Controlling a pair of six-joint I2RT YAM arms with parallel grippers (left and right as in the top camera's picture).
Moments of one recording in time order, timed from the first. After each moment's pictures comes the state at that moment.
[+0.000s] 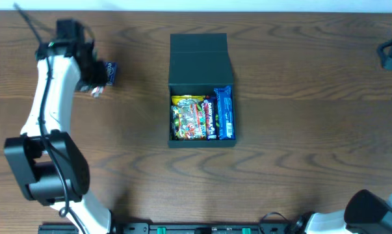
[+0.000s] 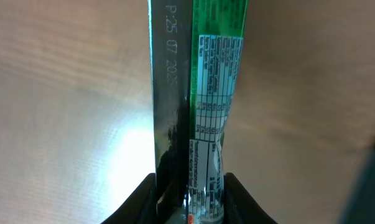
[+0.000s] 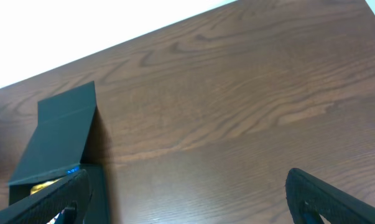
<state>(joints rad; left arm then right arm) 0.07 1.88 1.66 -1.04 -0.01 -0.13 -0.55 1.64 2.11 -1.37 -0.39 -0.07</state>
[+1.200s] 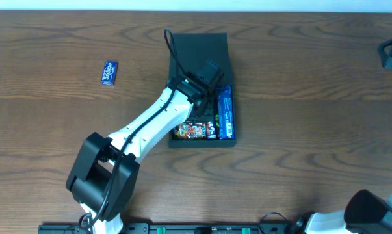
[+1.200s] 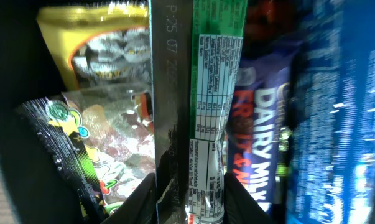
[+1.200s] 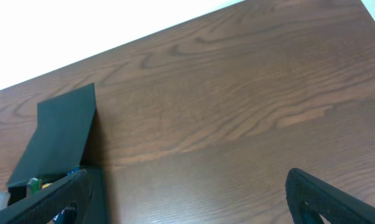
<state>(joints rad) -0.64 1.89 1.45 -0.90 -0.01 -0.60 -0.55 1.64 2.11 -1.36 -0.39 -0.07</state>
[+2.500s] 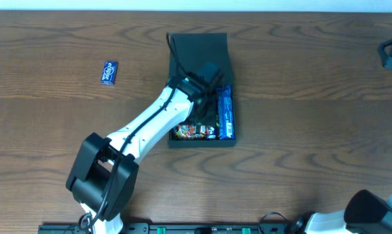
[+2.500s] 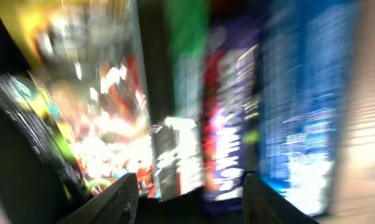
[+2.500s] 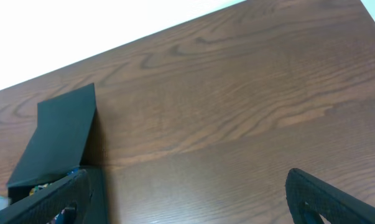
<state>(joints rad) -0.64 1.89 1.53 -0.99 0.09 -0.54 -0.55 1.64 2.11 -1.36 -0.39 -0.07</state>
